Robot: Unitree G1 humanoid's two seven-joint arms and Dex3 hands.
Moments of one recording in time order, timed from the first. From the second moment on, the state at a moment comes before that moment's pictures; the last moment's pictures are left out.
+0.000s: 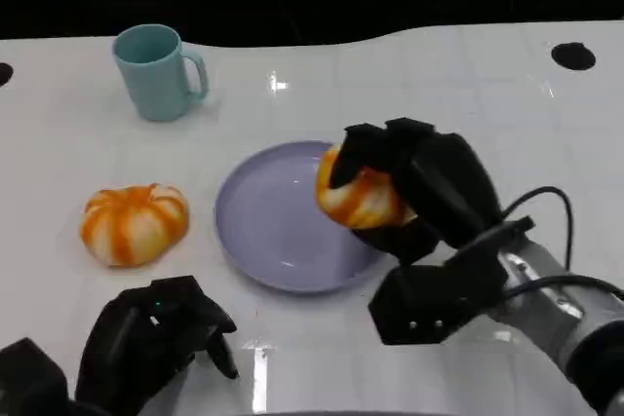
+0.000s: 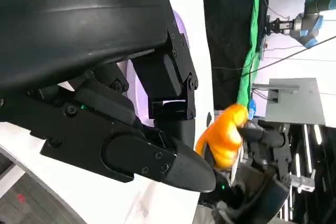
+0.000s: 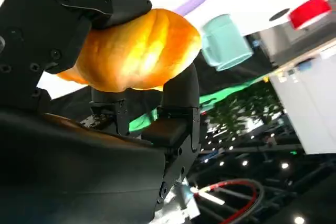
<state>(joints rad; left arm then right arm) -0.07 -0.01 0.14 0.58 -0.33 -0.47 -0.61 -0.66 -0.10 0.45 0.85 -0.70 -0.57 -0.52</state>
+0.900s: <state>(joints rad) -0.06 -0.01 0.14 0.56 -0.33 -0.47 -0.61 -0.89 0.00 0.52 1.11 -0.68 -0.43 -0.19</state>
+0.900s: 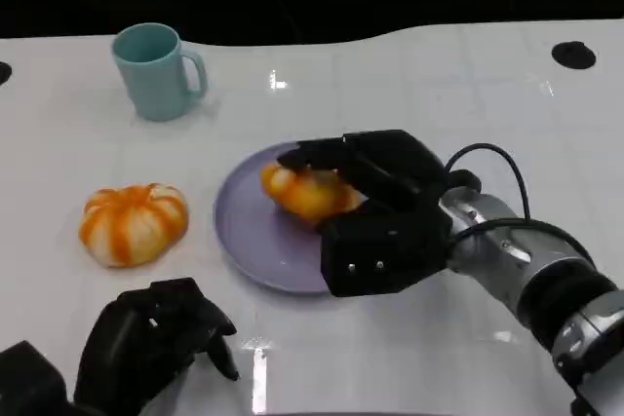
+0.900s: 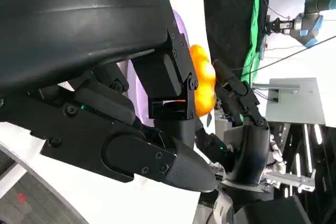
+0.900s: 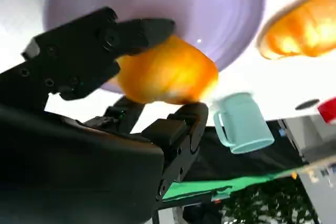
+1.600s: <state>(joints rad) -0.05 -0.01 0.13 0.56 -0.33 -0.47 -0.61 -0.75 -0.12 0.45 0.83 -0.54 -0.50 0.02</state>
